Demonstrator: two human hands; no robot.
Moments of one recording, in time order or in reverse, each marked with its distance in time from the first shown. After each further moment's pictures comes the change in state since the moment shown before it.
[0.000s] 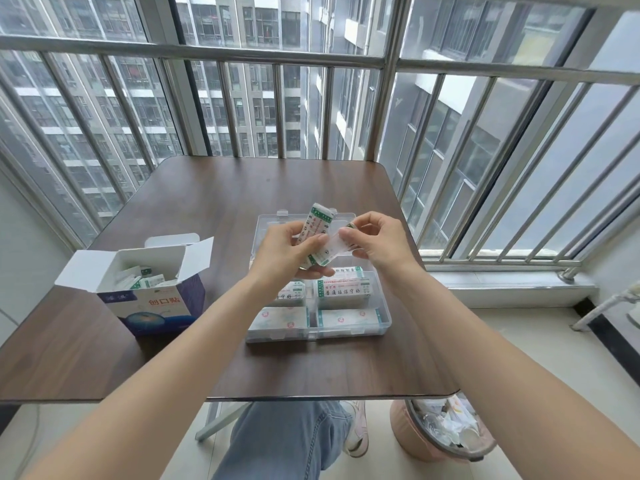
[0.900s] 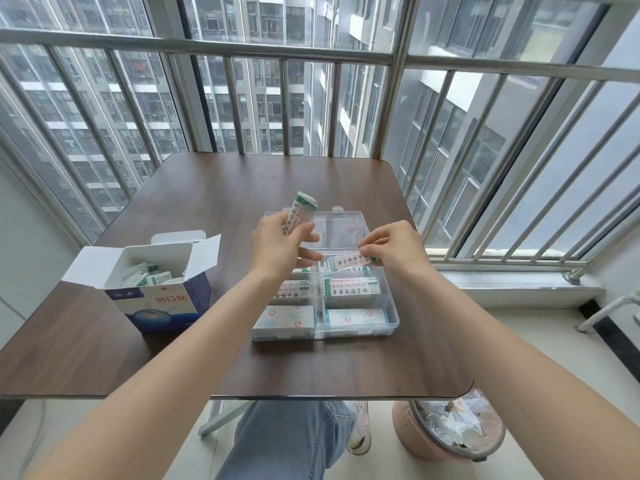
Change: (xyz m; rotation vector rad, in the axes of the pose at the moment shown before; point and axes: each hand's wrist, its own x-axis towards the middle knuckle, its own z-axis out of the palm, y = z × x) left_hand 0.011 -0.003 -0.009 0.110 0.288 0.055; right_hand 0.018 0.019 -0.014 -0.505 0.024 0.040
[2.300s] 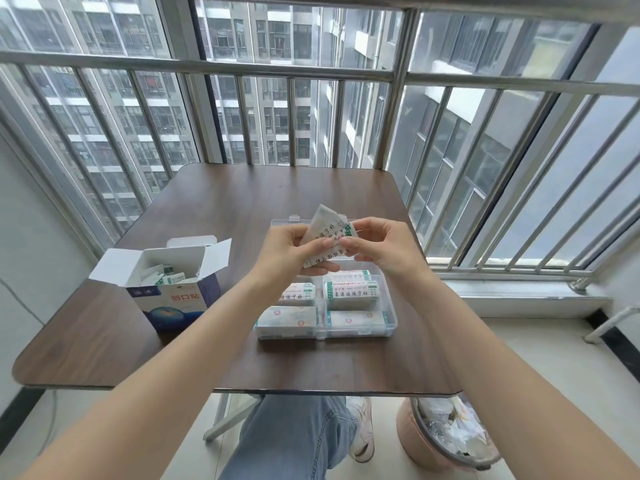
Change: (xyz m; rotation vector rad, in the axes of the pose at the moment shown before) left_hand -0.027 0.016 -0.010 -0.178 -0.307 0.010; right_hand -0.041 -0.035 -0.009 0.507 -0.181 -0.179
